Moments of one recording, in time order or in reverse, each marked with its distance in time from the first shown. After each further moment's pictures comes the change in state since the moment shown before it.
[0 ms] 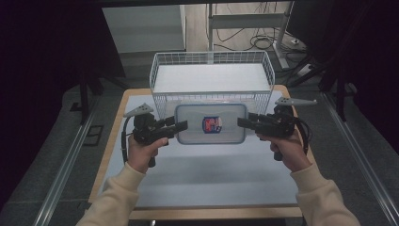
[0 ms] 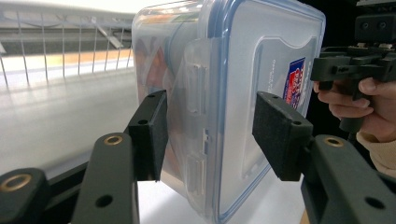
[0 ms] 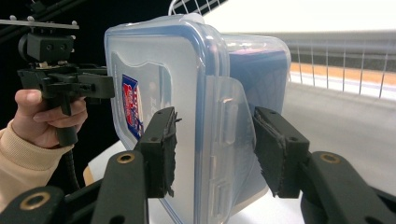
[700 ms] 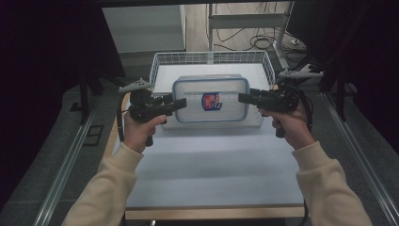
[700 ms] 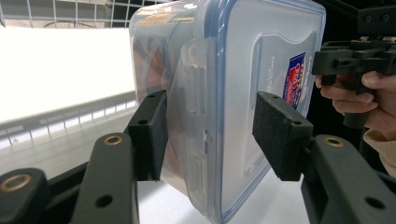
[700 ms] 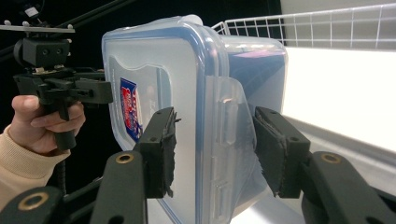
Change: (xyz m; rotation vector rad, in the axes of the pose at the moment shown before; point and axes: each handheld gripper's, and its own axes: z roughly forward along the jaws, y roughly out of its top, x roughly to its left) left arm -0.002 0.063 -0.003 -0.033 0.022 0.063; right arm 0.000 0.064 0.000 -0.039 -0.002 -0.038
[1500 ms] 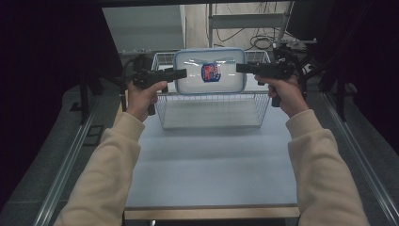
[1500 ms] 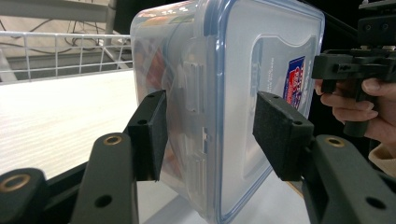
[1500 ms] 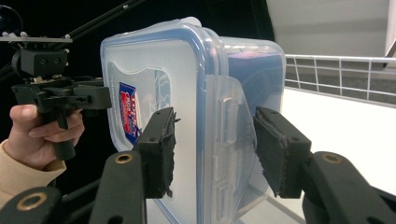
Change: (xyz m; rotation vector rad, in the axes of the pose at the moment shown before) left arm 0.045 0.060 0.032 0.006 -0.011 -0.070; right arm -0.042 0.064 0.031 0.015 -0.027 0.072
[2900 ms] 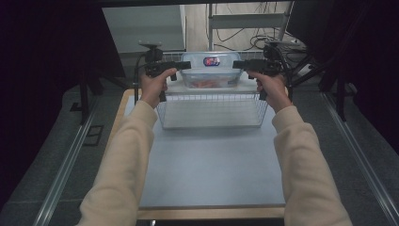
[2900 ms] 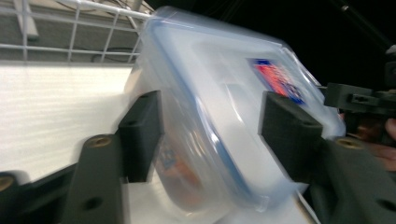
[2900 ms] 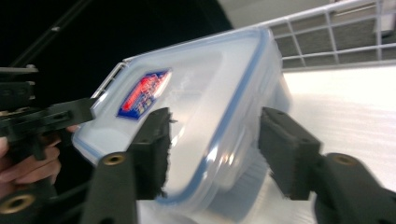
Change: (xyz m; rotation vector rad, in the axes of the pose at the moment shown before) left arm 0.056 0.015 0.062 0.067 0.083 -0.205; right arm -0.050 -0.002 0.049 0.032 -0.180 0.278
